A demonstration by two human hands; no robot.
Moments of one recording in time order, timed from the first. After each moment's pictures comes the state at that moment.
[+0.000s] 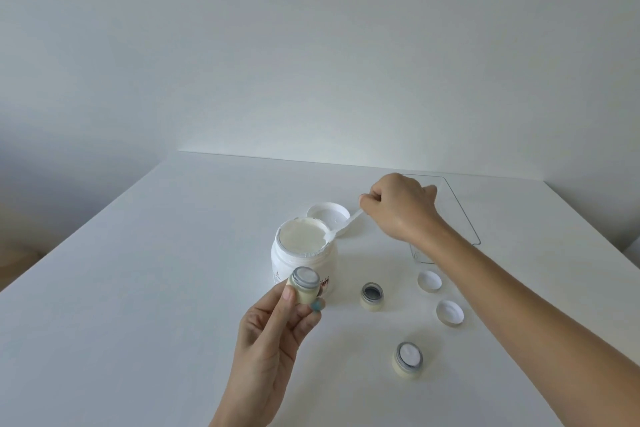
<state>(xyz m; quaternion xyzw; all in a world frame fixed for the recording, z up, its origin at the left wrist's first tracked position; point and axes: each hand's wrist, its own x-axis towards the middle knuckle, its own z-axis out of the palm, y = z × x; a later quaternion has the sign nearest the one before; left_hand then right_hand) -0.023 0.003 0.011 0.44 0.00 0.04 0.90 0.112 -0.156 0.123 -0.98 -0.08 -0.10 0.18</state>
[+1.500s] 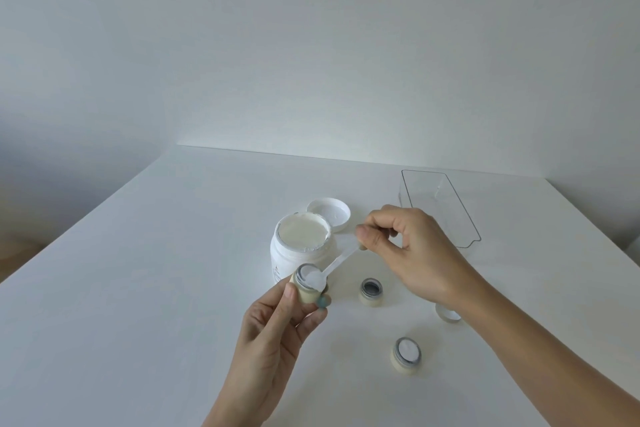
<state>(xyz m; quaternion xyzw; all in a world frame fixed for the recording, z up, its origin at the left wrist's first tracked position) -0.026 0.003 0.014 0.45 -0.03 0.01 0.89 0.044 -0.177 0.114 -0.89 -0.22 -0.05 0.39</state>
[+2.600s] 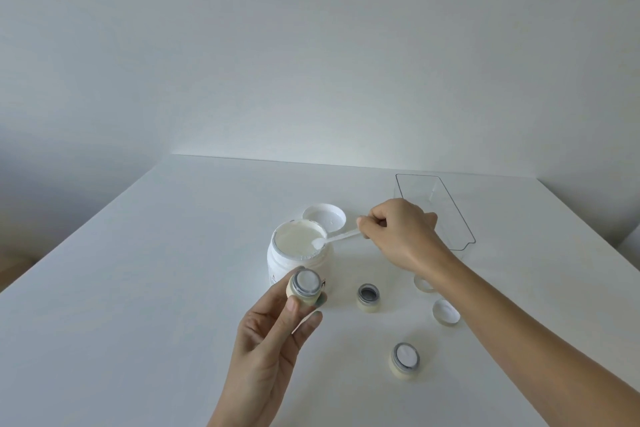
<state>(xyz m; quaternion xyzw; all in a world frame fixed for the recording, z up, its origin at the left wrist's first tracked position) -0.025 0.003 0.013 0.45 -0.02 0.03 0.89 0.088 -0.169 0.103 -0.95 -0.10 -0.07 0.27</state>
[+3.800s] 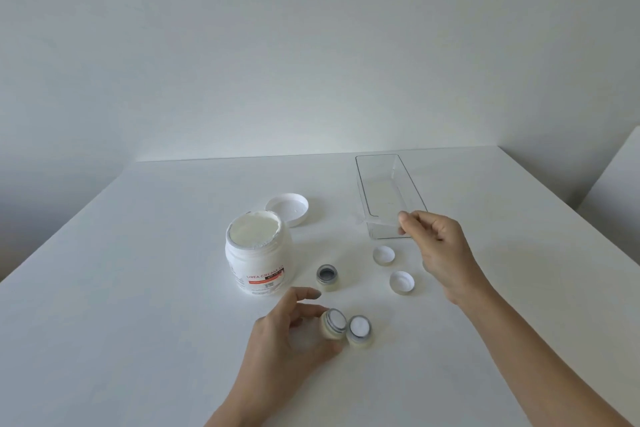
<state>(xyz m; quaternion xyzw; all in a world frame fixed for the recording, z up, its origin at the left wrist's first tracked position) -0.031 -0.040 -0.001 0.86 -0.09 0.04 0.50 0.058 -0.276 0.045 -0.78 -0.02 -0.11 0.62</state>
